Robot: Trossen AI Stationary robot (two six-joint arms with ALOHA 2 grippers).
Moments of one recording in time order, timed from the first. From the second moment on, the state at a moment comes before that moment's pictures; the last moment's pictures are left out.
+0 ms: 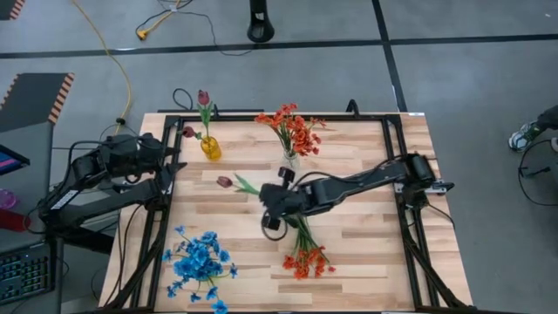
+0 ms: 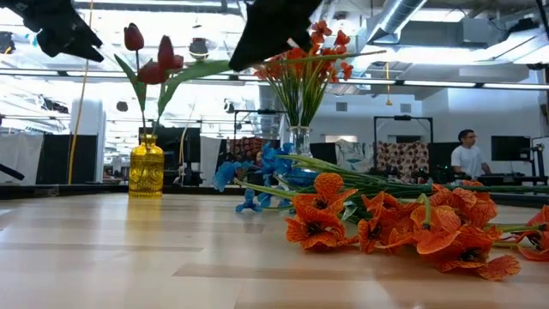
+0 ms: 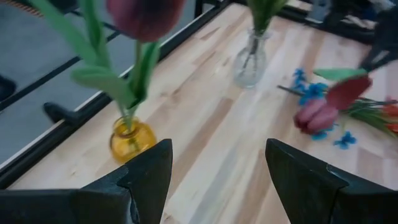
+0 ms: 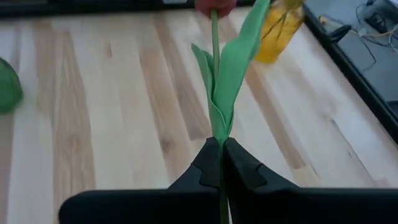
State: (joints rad) left arm 0.50 0.31 0.81 -1.02 0.01 -0.09; right arm 0.22 1.91 1.61 -0.48 0.50 0.26
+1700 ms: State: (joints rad) left arm 0.25 0.66 0.81 -0.20 0.24 -0.08; right arm 0.08 1.76 1.08 1.07 0.29 -0.04
